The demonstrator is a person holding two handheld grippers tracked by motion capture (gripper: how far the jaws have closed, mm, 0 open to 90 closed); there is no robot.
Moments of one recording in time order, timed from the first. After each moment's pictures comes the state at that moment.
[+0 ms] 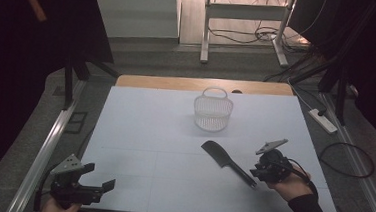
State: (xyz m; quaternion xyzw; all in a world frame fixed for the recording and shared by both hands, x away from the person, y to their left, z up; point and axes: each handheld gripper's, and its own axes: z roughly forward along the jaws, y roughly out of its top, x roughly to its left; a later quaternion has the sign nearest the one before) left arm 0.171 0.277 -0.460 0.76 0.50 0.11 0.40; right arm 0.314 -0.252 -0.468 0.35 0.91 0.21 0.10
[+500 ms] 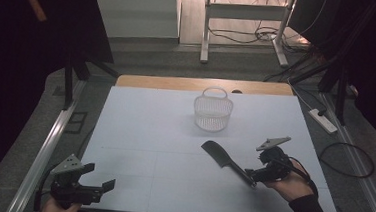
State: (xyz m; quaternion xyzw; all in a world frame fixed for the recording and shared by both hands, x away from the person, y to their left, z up) left arm 0.172 0.278 -0.460 0.76 0.50 0.11 0.40; right arm 0.312 -0.246 -0.454 0.36 0.89 0.24 0.12
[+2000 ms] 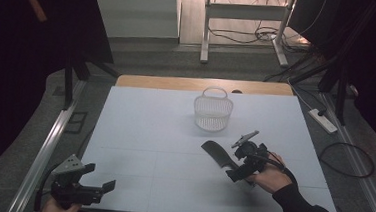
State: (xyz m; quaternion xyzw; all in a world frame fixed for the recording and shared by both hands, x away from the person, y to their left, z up) left arm 0.171 0.276 -0.460 0.77 0.50 0.11 0.39; right arm 0.330 -0.189 -0.470 0.33 0.92 0.18 0.11
